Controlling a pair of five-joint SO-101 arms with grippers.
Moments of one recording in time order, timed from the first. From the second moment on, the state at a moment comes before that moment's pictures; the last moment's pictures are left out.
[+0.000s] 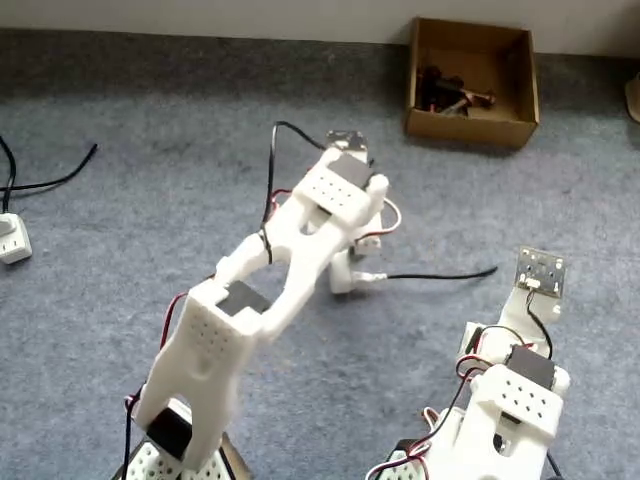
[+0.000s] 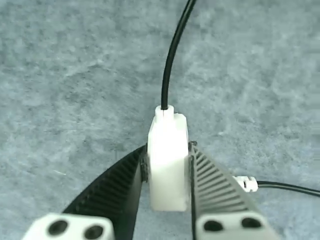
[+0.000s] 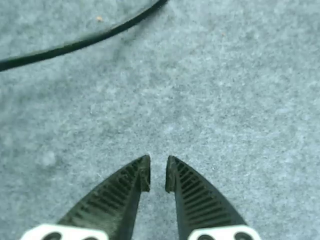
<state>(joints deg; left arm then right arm) 27.3 40.6 -32.5 89.5 43.1 23.9 -60.1 77.7 54.8 13.2</state>
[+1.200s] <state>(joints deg) -28.6 40.7 -66.0 100.4 2.9 23.9 -60.1 78.0 54.8 15.6</state>
